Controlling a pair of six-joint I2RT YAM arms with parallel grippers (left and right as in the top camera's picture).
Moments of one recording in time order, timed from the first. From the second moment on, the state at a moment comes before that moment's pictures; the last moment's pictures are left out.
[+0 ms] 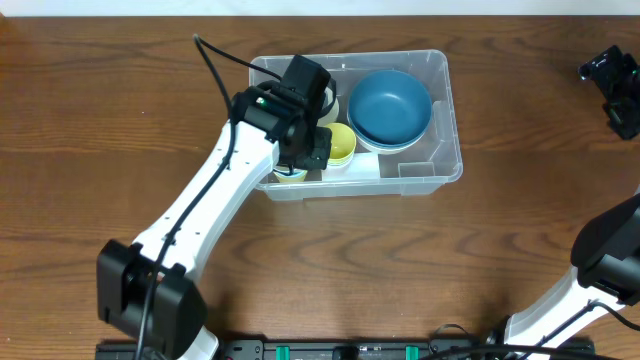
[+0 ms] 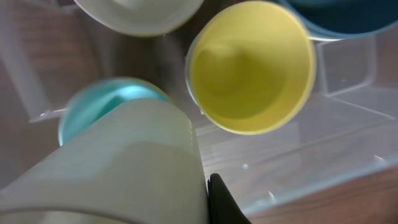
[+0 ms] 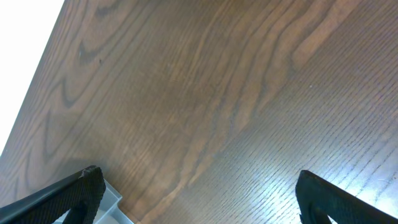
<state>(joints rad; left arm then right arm) -0.49 1.74 1.56 -1.10 0.08 -0.30 -0.45 2.00 1.97 -1.13 -0.14 0.57</state>
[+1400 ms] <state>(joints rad) -0.49 1.76 1.56 -1.17 -0.04 -0.30 -0.45 2.00 1.97 -1.13 -0.14 0.57</state>
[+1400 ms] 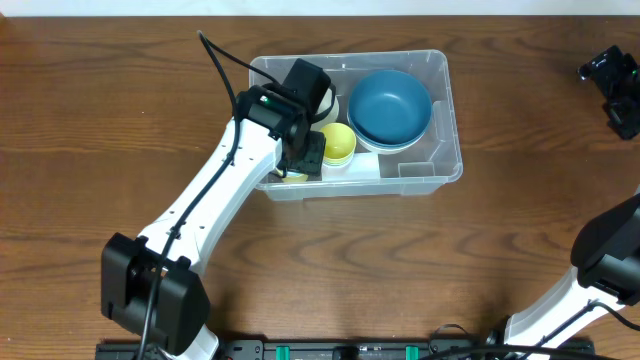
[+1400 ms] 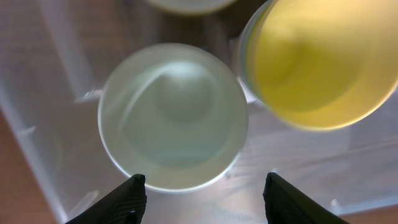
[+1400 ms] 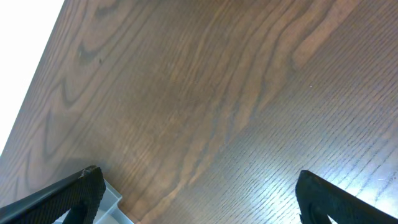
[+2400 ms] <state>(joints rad) -0.40 0.92 1.59 -1.60 -0.06 -0.30 -0.45 2.00 1.97 -1.13 -0.14 0.57</state>
